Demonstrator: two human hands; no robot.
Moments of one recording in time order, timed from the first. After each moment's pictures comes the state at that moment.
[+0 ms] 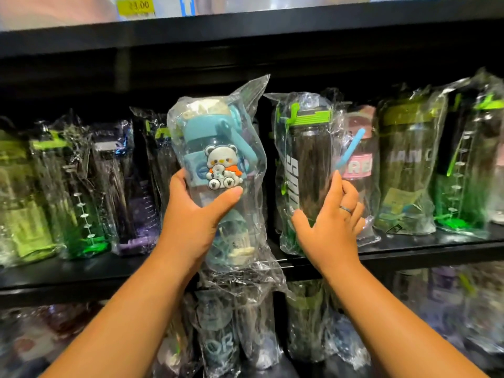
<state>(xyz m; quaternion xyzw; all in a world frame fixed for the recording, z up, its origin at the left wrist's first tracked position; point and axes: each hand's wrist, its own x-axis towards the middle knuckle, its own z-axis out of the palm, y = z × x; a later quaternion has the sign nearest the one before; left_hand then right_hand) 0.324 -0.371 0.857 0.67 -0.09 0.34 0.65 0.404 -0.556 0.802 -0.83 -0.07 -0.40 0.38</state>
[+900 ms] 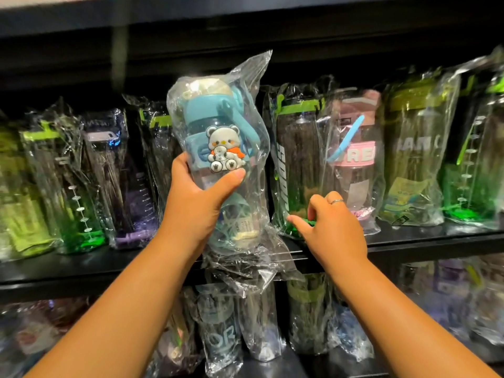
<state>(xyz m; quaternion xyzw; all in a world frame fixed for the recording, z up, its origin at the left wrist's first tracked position) 0.341 -0.373 0.862 0.66 -0.11 0.35 0.65 0.415 -0.564 0.791 -0.89 -0.09 -0.36 0.26</state>
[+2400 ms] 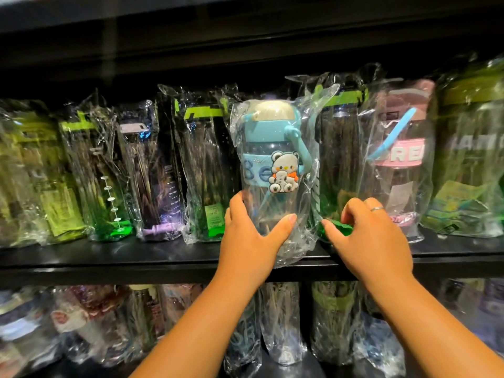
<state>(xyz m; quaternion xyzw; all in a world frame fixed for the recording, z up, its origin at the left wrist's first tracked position) 0.356 -0.383 0.794 0.81 -0.02 0.35 0.47 0.411 -0.564 0.785 -0.89 -0.10 -0.36 0.28</state>
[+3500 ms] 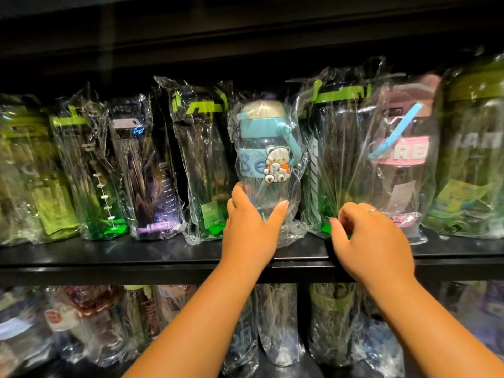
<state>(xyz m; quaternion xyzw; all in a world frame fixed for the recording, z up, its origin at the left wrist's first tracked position) 0.389 -0.387 0.802 0.85 0.06 0.34 0.40 0.412 -0.567 0.782 -0.88 -0.13 -0.36 0.27</state>
